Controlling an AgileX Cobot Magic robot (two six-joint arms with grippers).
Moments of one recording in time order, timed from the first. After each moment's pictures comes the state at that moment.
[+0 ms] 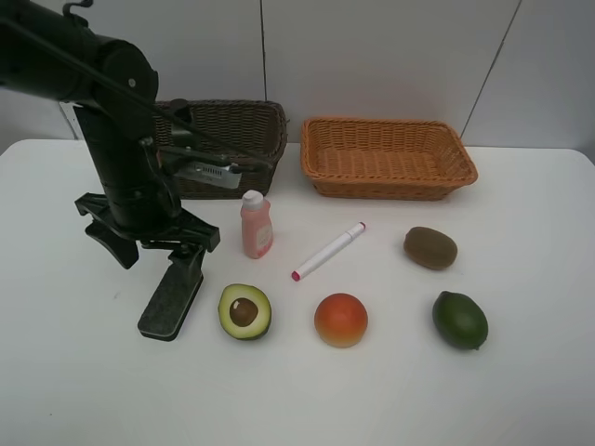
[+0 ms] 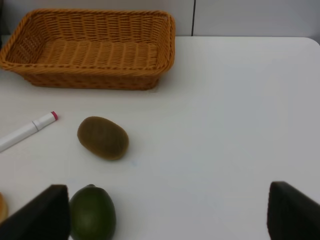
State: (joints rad) left arm -0.51 1.84 -1.11 -0.01 0.90 -0.20; right arm 0.04 0.00 -0.52 -0.05 1.06 0.02
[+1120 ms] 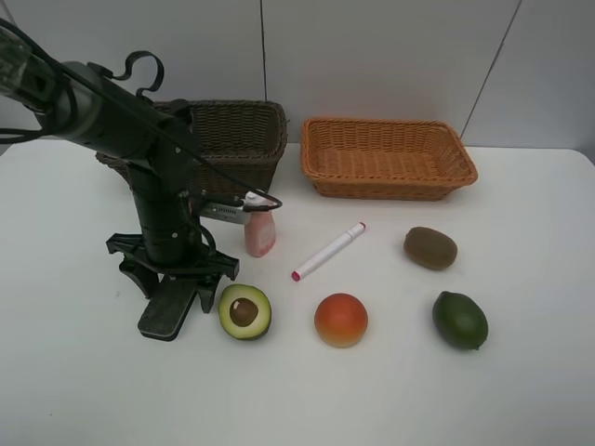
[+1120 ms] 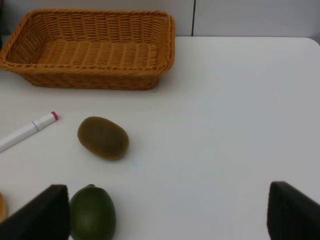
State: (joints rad) left arm -0.52 2.06 -1.12 -0.01 0.77 -0.30; right arm 0.04 0.00 -0.52 -0.05 1.06 0.02
